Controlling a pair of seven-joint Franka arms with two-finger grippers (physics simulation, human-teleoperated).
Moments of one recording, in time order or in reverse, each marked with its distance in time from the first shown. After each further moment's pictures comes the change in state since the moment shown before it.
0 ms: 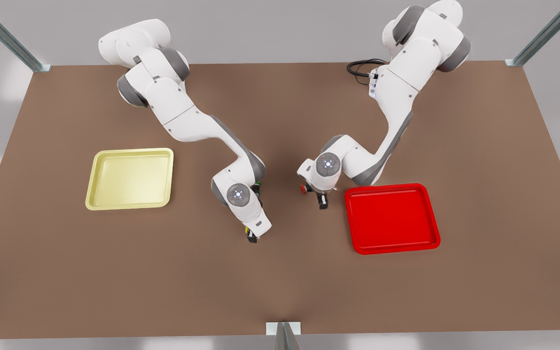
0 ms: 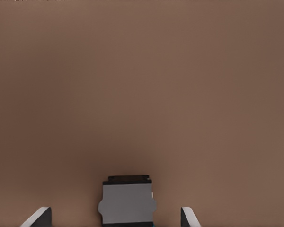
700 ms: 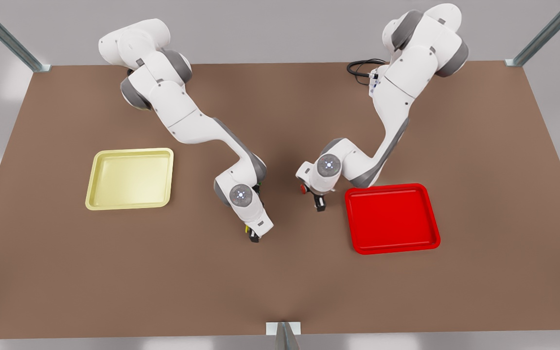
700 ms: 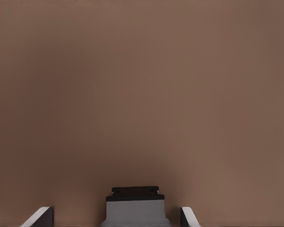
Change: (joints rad) left arm 0.003 0.055 0.000 -0.028 0.009 0.137 -0.046; right arm 0.015 0.029 -0.009 0.006 0.000 0.028 0.002
